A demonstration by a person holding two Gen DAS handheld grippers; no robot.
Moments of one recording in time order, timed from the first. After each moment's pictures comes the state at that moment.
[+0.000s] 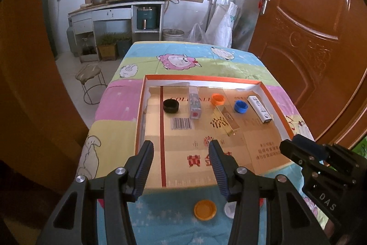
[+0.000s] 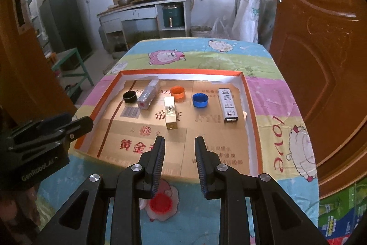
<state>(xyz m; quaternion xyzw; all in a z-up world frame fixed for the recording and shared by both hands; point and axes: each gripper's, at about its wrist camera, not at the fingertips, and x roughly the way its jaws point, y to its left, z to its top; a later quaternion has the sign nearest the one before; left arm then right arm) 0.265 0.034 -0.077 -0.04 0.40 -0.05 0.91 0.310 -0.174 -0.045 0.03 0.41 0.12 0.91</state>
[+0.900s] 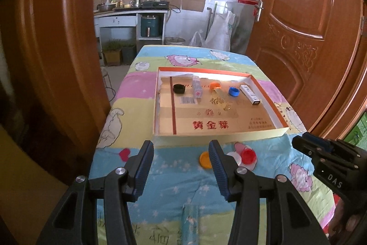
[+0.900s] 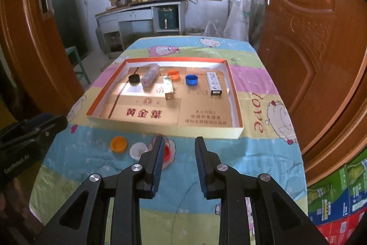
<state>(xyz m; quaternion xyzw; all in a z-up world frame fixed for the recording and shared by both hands) 0.169 0.057 -0.068 -0.04 0.38 -0.05 0.92 0.221 -0.188 -0.039 0.02 0.40 0.10 0.91</state>
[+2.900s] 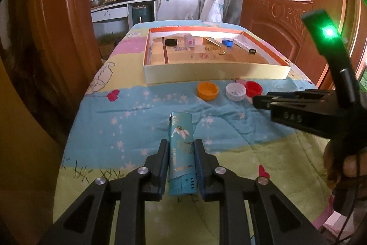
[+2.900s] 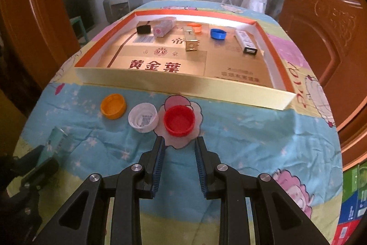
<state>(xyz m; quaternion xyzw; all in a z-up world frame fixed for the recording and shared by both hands) 0.117 0.042 -0.149 0.01 0.40 -0.07 0.91 0.248 -0.143 -0.125 -0.02 0.46 0.13 0.88</state>
